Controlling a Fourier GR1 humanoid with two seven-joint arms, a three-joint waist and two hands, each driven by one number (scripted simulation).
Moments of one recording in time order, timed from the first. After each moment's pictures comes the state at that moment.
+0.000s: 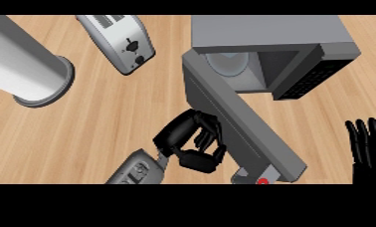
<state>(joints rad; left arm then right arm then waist) -0.34 0.01 -0.57 -1.29 -0.18 -0.07 -0.19 0.36 -0.26 -0.01 -1.75 -0.31 0.02 -0.63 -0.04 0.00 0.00</state>
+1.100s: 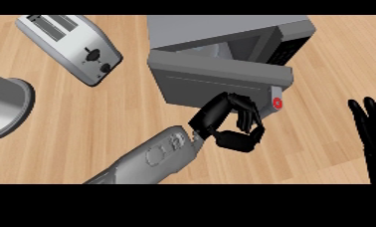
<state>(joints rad) -0.76 0.00 -0.88 -1.00 0.40 0.28 -0.25 0.24 -0.40 0.02 -2.00 -0.45 0.19 -0.44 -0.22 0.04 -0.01</state>
